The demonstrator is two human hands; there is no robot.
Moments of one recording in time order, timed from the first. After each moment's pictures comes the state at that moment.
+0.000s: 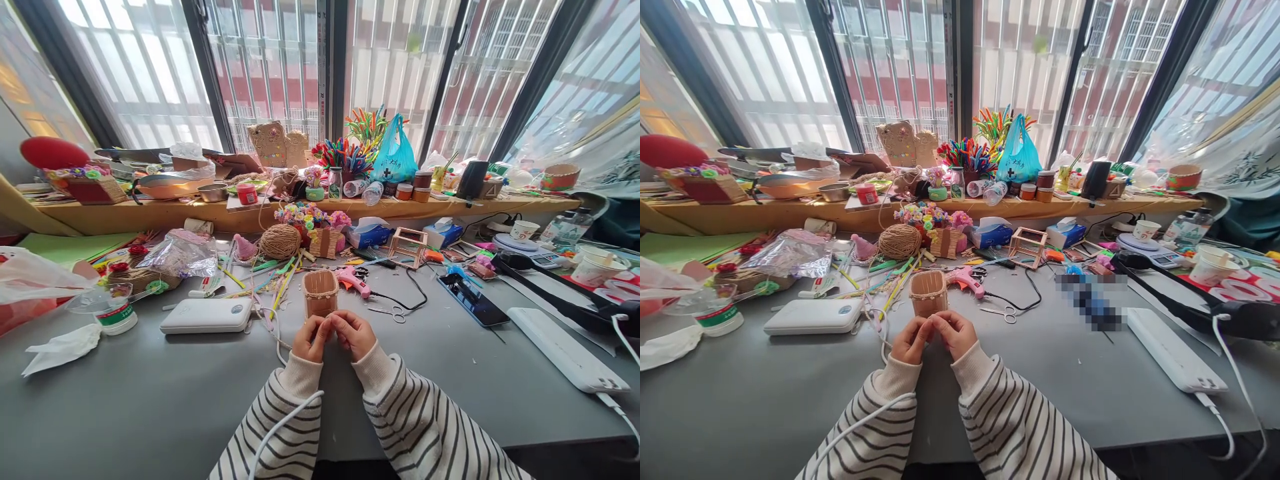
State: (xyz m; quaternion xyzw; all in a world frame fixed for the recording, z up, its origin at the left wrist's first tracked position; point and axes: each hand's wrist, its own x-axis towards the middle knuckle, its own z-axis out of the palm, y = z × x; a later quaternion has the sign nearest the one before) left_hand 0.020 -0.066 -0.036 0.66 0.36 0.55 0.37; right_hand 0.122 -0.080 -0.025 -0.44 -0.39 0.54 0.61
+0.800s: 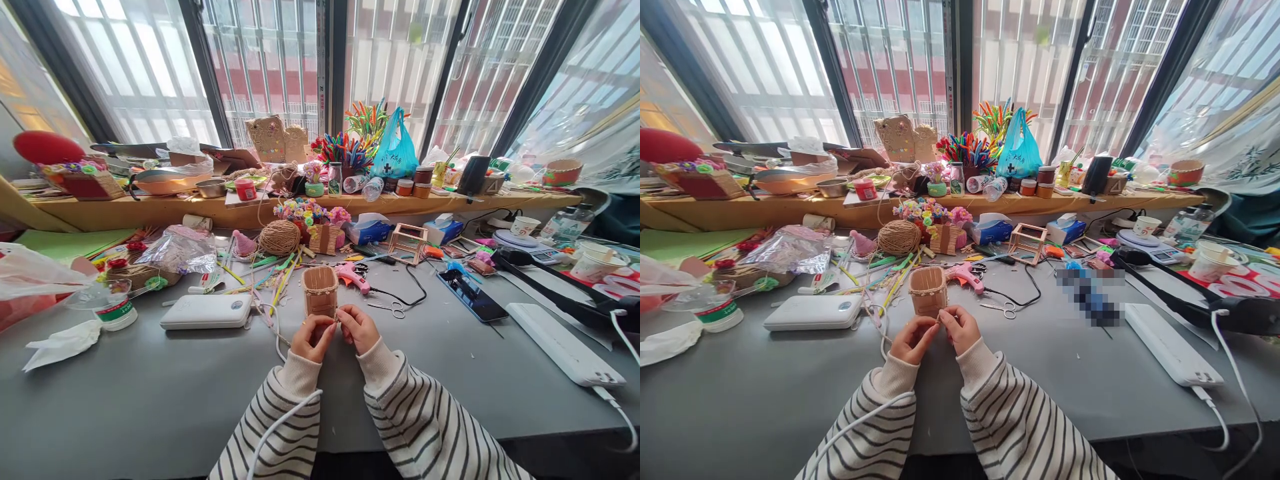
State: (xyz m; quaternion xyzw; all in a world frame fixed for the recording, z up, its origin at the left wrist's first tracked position) left_hand 0.014 -0.066 -0.051 0.68 0.37 0.54 0.34; right_hand 0.134 -0.081 -0.026 -0.45 -0.39 0.53 0.60
